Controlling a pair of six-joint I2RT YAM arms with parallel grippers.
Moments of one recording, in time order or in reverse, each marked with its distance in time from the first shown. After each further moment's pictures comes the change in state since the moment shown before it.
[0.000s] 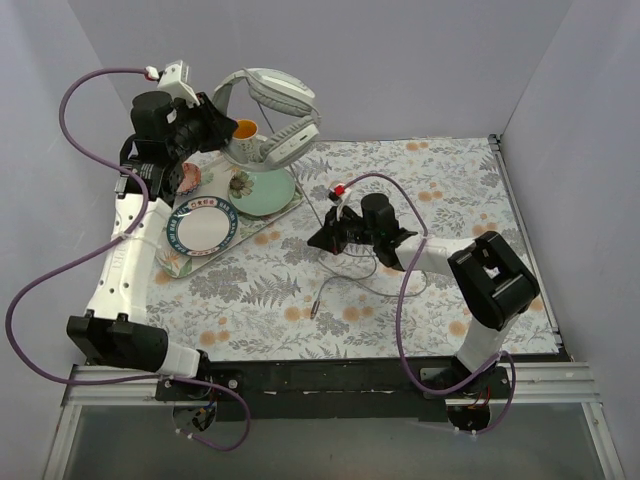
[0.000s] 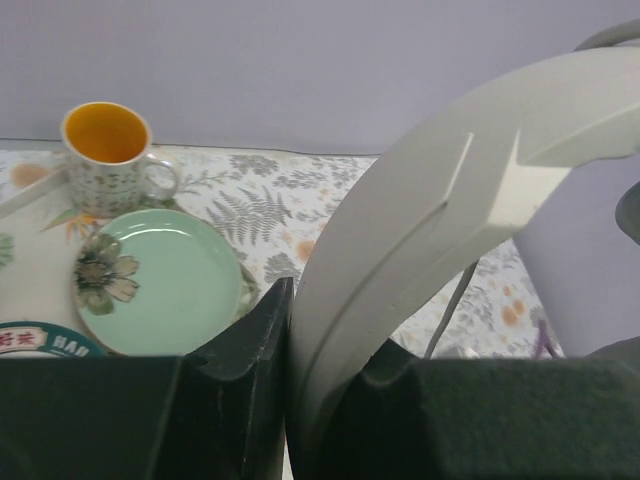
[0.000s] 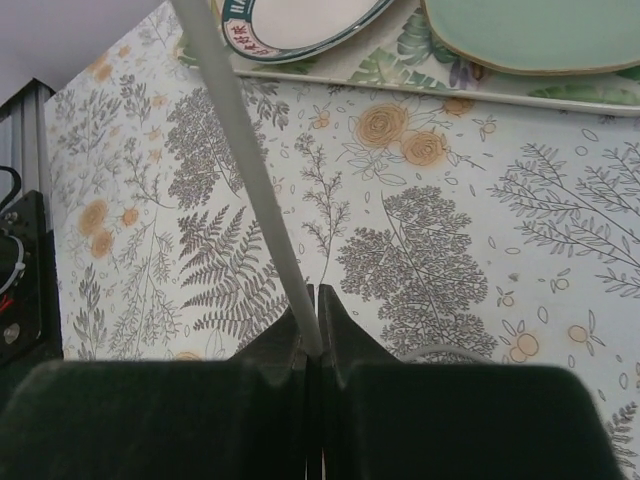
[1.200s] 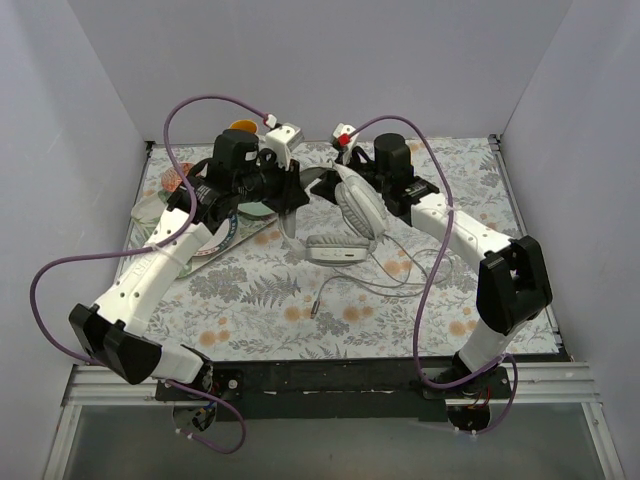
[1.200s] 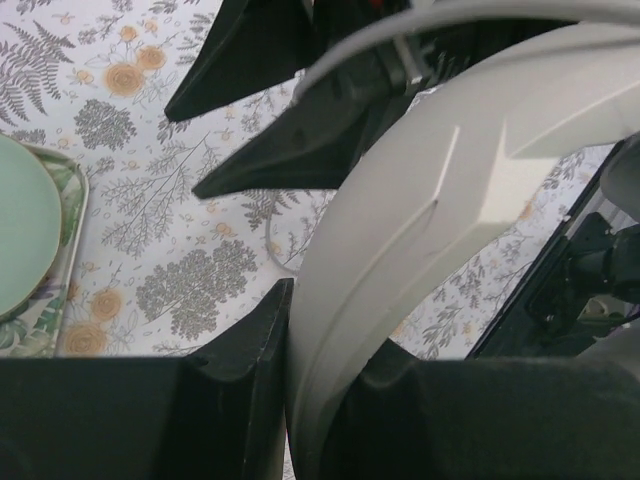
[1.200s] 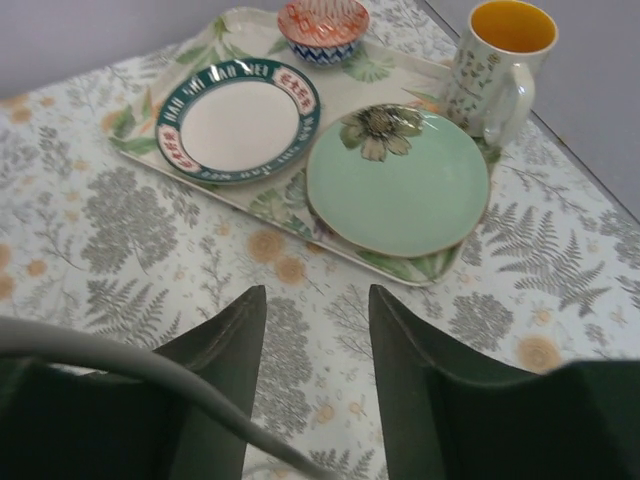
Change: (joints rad) left arm -0.393 -0.018 -0.143 -0.219 0.105 0.333; right arm -0.083 -0.069 0.471 -0.487 0.017 -0.369
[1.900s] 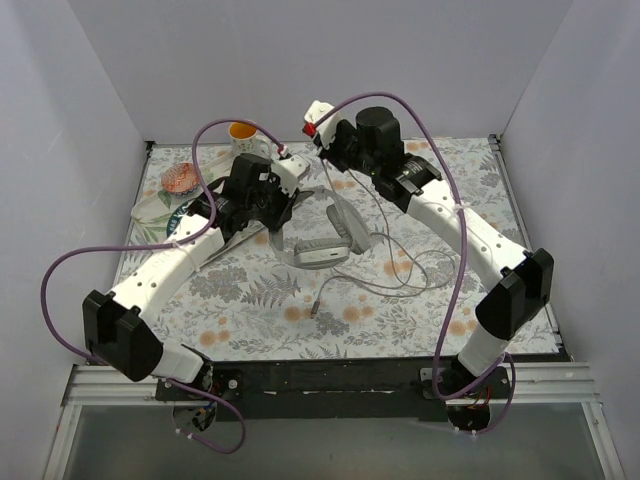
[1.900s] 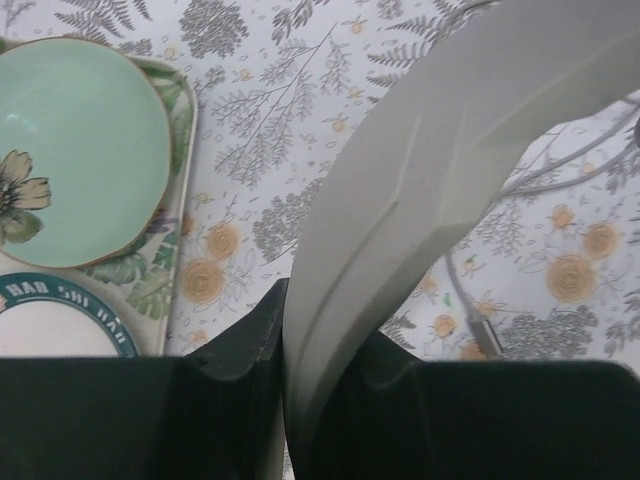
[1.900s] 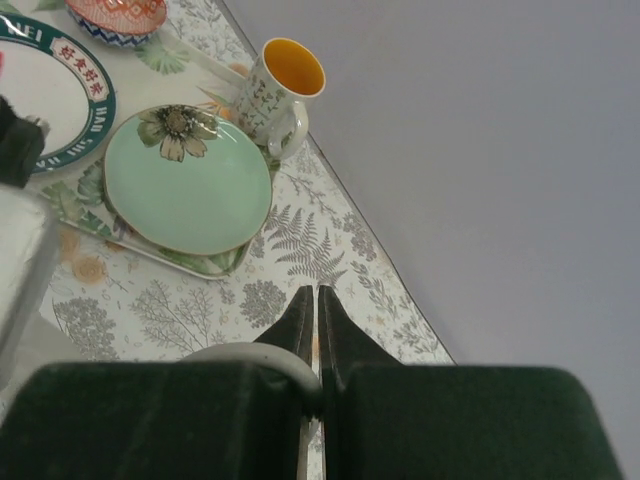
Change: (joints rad) left arm 0.001 0.018 -0.217 0.066 -0.236 0.282; right arm 0.154 -0.037 0.312 -0.322 0.513 -0.419
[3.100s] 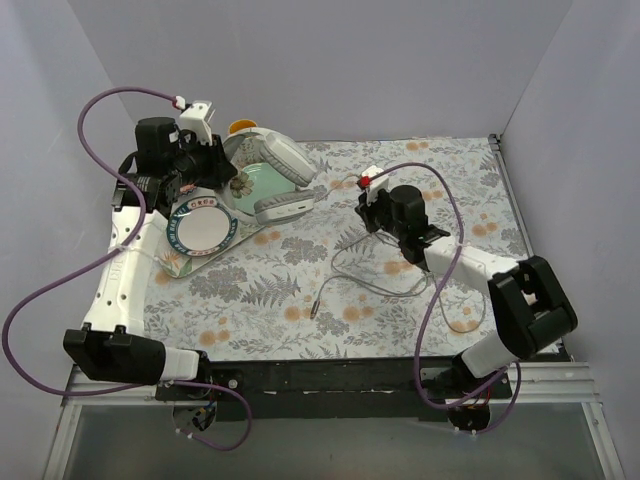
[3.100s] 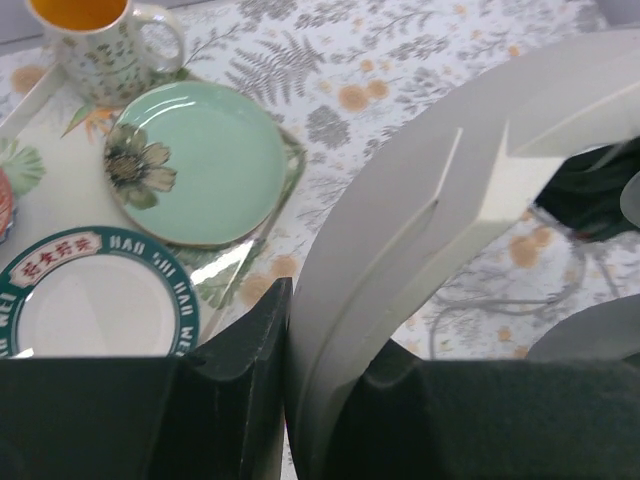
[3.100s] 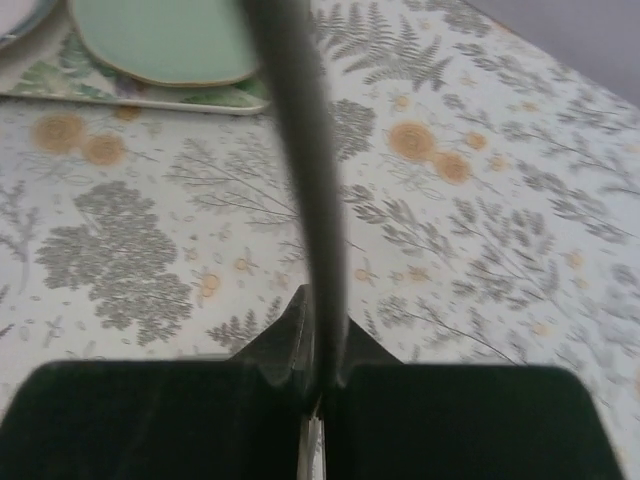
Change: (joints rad) left arm 0.444 -0.057 0.270 -0.116 0.314 -0.263; right arm -0.166 -0.092 -0.846 0.674 -0.109 0.437
